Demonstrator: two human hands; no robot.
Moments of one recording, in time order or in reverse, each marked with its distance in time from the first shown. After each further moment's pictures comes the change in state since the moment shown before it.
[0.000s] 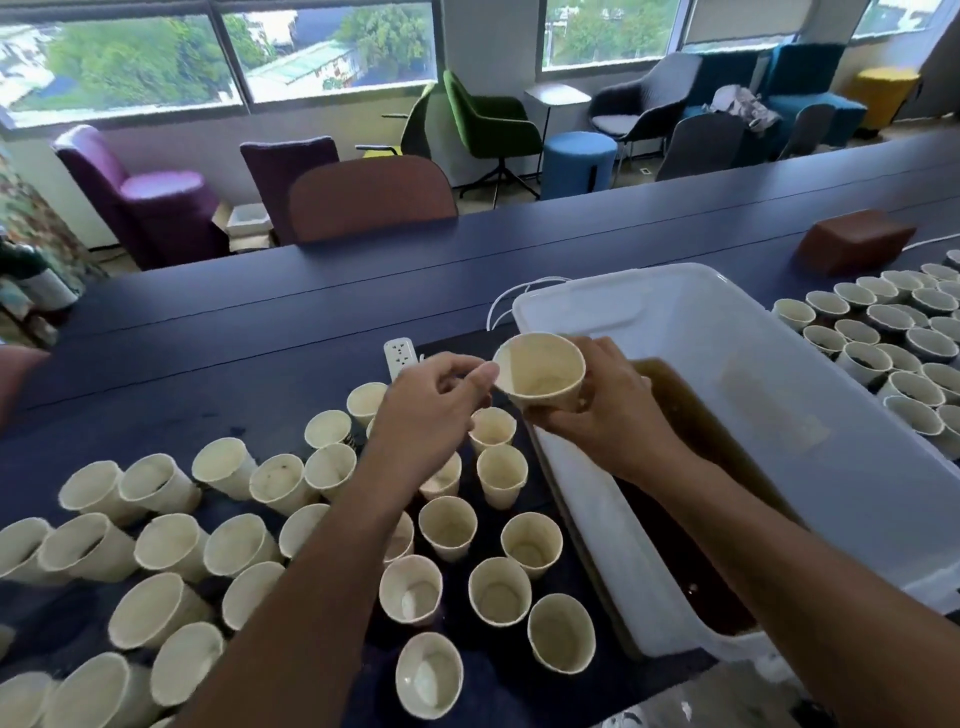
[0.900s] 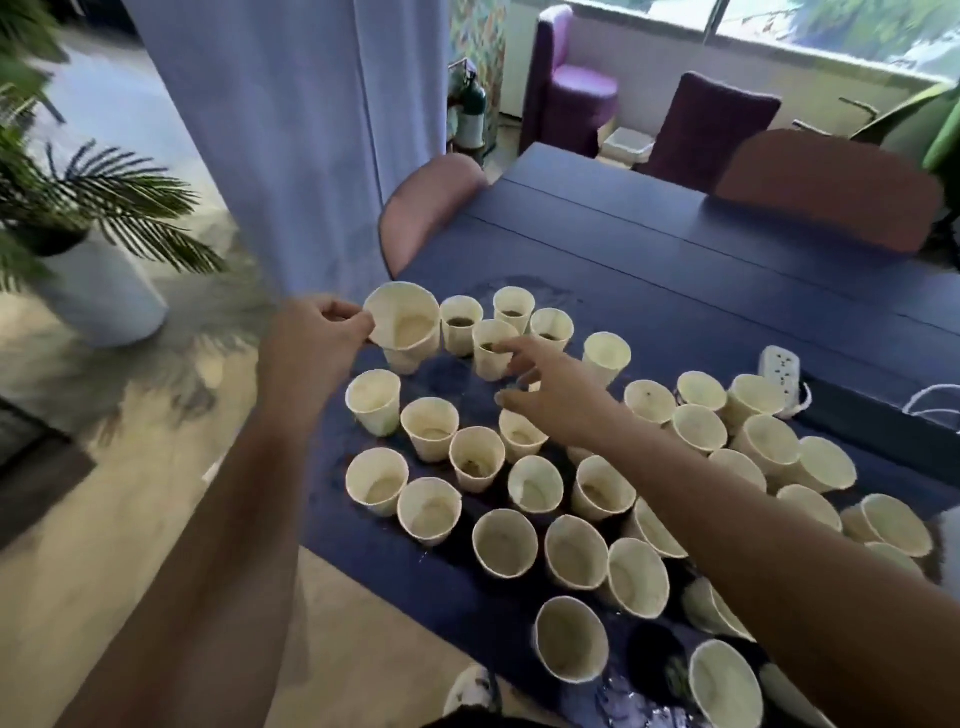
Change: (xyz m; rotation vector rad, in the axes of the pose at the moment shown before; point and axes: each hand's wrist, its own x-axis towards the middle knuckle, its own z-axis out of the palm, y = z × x) left_hand -0.227 -0.232 -0.352 0.065 1.005 -0.608; right_hand -0.058 -0.283 0.328 0.002 -0.915 -0.479
